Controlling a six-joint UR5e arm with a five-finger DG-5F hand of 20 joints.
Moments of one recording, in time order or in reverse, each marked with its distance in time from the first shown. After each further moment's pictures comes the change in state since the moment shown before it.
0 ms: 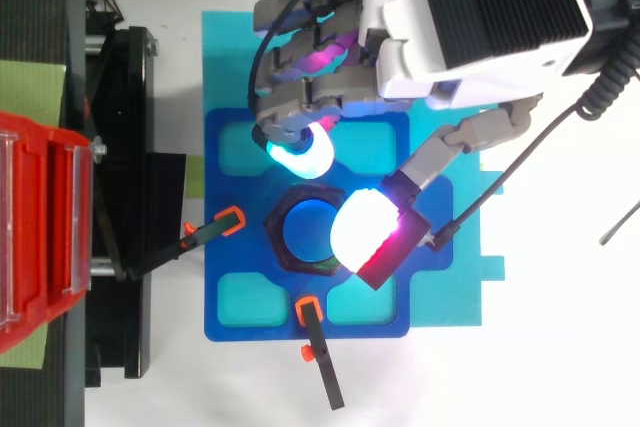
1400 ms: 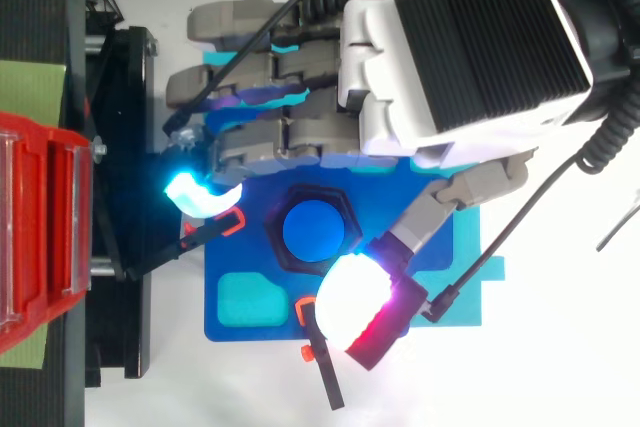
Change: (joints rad) arm 0.040 0.000 0.040 0.000 -0.002 0.016
